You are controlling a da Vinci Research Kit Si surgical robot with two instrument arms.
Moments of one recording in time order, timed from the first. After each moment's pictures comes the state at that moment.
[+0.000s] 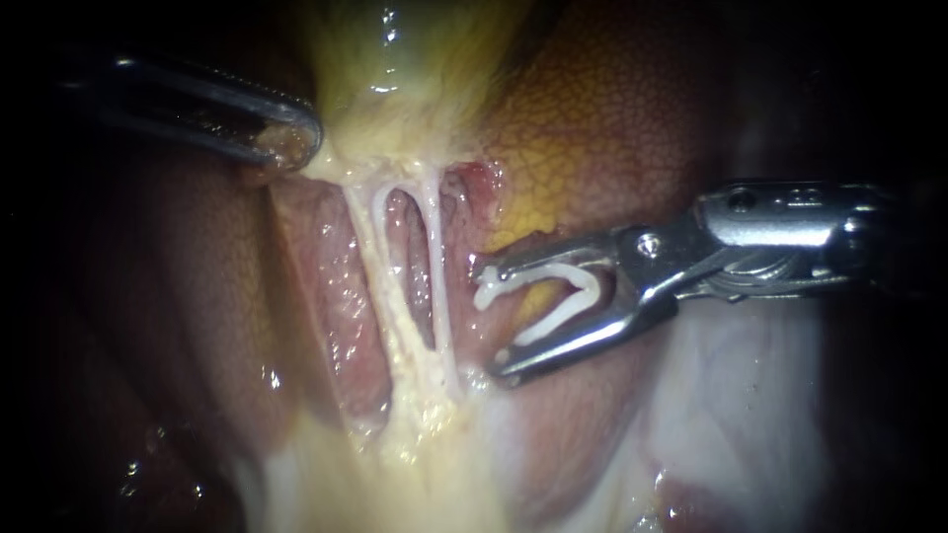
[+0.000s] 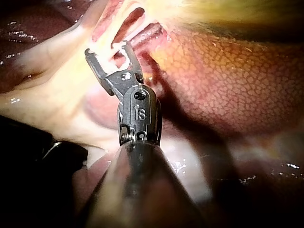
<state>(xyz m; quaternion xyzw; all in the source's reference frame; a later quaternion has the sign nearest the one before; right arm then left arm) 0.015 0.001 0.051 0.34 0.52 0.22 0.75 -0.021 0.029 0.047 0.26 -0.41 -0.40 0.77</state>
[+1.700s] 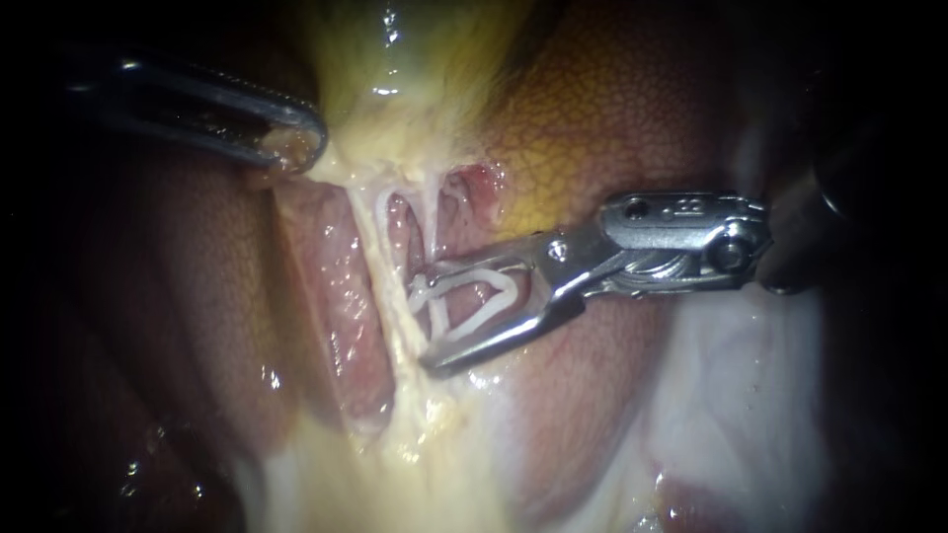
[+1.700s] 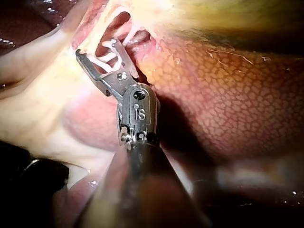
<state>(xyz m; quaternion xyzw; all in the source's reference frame) 0.020 0.000 0.059 0.38 0.56 0.17 0.71 -0.021 0.029 0.047 0.26 -0.41 -0.40 0.77</state>
